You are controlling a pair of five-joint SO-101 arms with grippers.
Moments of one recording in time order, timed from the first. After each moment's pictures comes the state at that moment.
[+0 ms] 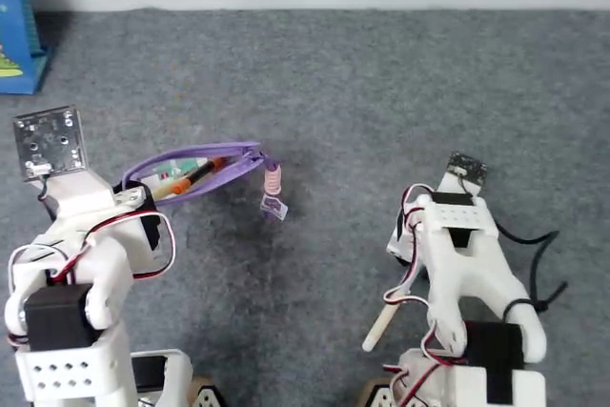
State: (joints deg) left arm -9.7 -60.0 32.7 83.4 13.7; right arm 1.0 -7.4 48.5 55.6 -25.9
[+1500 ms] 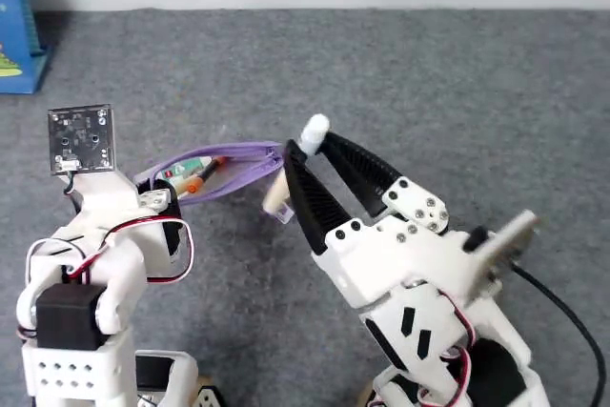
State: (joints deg) left arm -1.8 -59.9 32.4 83.4 13.7; right arm -40.0 -78.9 45.3 26.4 -8.2
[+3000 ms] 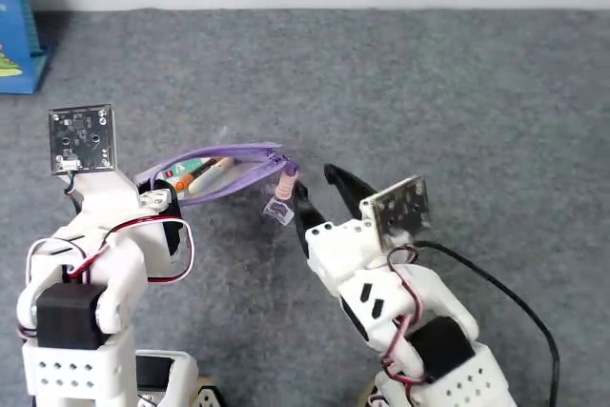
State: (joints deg) left arm -1.8 -59.9 32.4 83.4 13.7; right arm -33.9 -79.1 68.1 36.9 -8.1
